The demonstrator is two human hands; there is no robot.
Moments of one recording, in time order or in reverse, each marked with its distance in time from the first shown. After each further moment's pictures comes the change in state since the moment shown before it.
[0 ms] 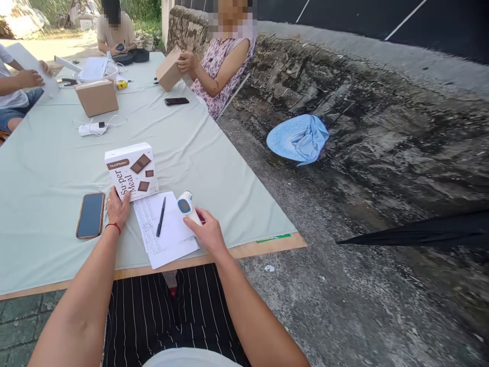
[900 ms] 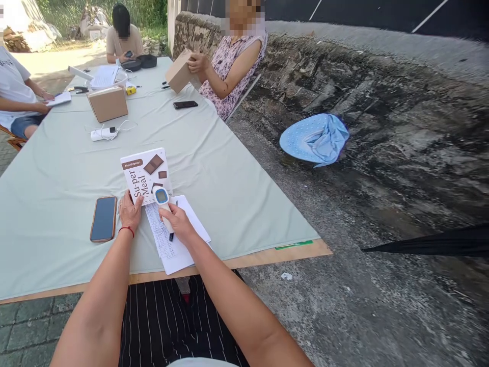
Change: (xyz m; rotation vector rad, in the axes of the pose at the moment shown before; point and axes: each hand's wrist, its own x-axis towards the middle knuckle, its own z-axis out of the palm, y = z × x) left_hand 0.000 -0.001 0.003 0.011 -0.033 0.042; right_hand 0.022 -0.043 0.099 0.555 -0.399 0.087
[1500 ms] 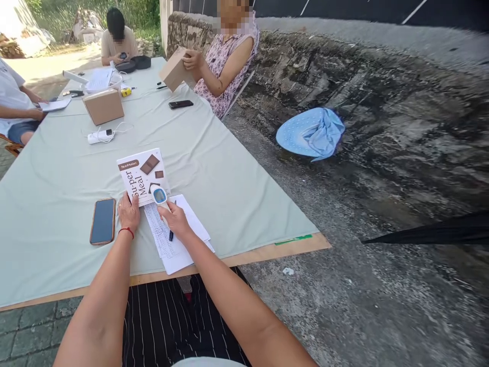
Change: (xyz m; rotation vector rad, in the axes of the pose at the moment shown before) left_hand 0.001 0.007 -0.003 0.023 0.011 -0.016; right_hand 0.014 0.015 0.000 -0.091 0.104 -0.074
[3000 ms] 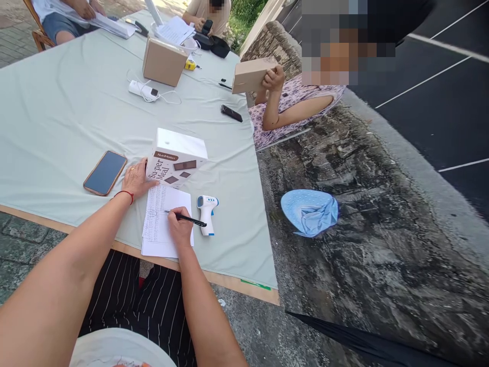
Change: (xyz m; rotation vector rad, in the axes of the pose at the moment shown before) left_hand -0.022 0.014 0.007 0.013 -0.189 -0.030; right_hand -0.037 0.030 -0.056 -0.480 0.114 -0.215
